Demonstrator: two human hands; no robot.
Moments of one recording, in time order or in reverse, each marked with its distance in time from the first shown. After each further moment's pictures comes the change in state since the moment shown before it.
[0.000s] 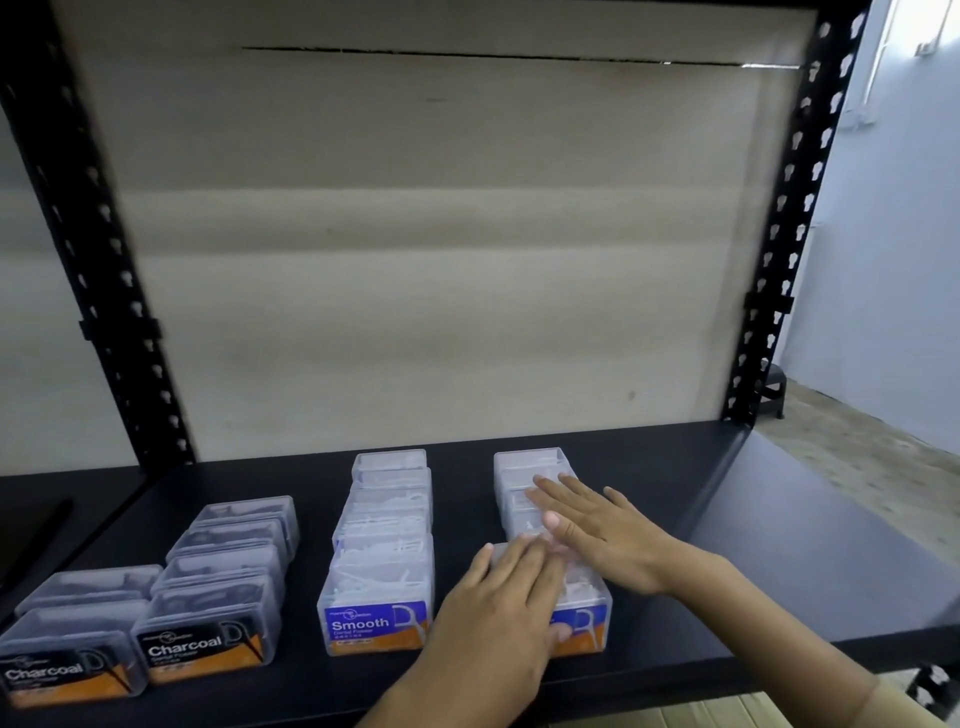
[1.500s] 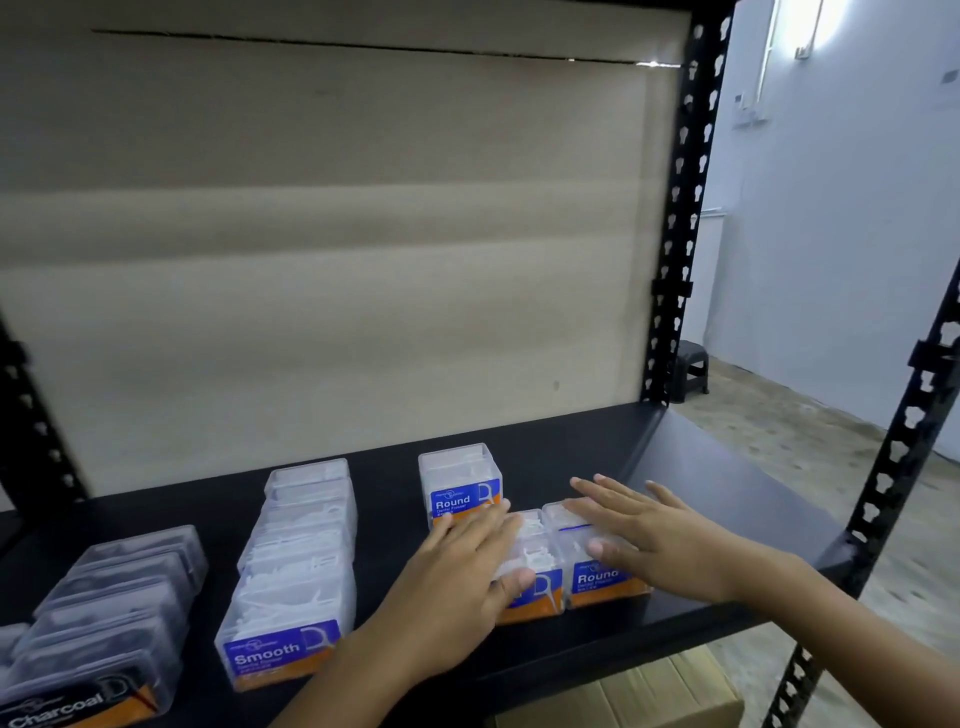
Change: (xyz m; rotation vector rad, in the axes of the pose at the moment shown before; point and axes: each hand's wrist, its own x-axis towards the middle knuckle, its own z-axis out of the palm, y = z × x) left_hand 0.044 0.012 -0.014 -0.238 -0.034 0.074; right_hand -0.086 0.057 -0.034 -0.184 -0.056 0.128
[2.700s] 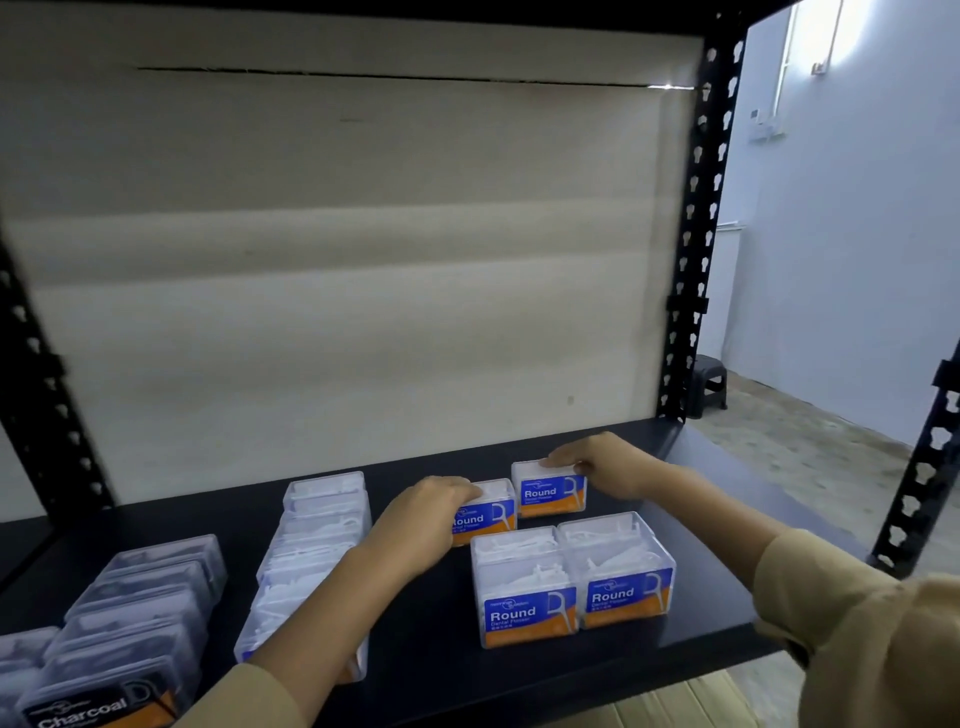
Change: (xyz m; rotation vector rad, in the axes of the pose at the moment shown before) left_hand 0.048 -0.057 -0.022 0.057 0.018 -0.162; right_hand 0.112 0.025 -0.034 0.017 0.189 -0.035
